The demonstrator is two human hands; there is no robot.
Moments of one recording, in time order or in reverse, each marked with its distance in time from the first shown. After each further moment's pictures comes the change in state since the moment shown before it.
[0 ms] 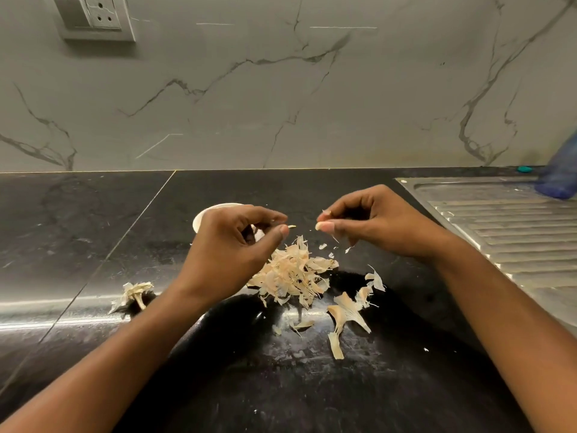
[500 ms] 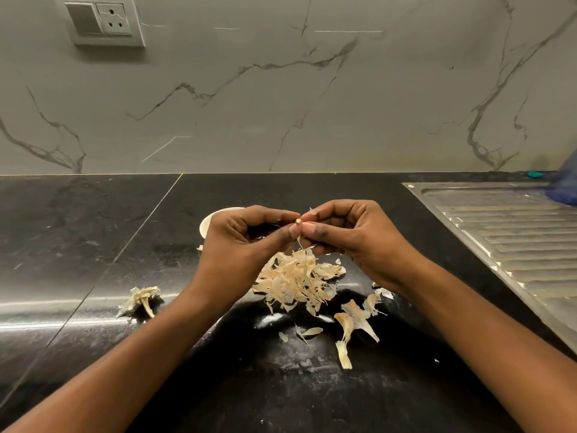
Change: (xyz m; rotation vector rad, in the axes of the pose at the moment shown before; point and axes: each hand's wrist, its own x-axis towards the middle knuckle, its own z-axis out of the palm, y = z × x) left_hand 0.001 0.002 0.006 -0.449 0.003 -0.102; right_hand 0.004 -0.014 0.048 0.583 0.050 -0.001
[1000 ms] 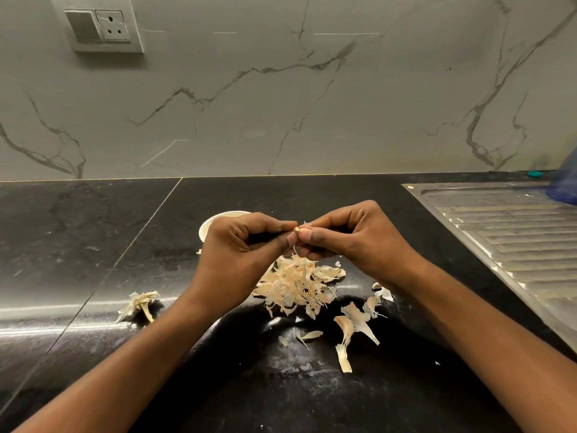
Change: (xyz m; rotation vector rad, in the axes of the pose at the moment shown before) left_hand 0.002 0.000 0.001 0.102 -0.026 0.100; right_hand -0.002 -0.005 0.000 -0.153 -0.040 -0.072
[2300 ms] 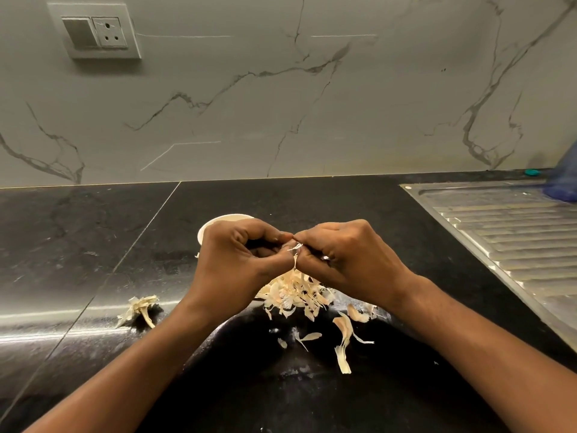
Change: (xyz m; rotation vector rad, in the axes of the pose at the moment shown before) left_hand -0.004 0.004 0.000 0.159 0.017 0.005; right_hand -0.001 0.009 0.016 -0.891 0.041 -0.572
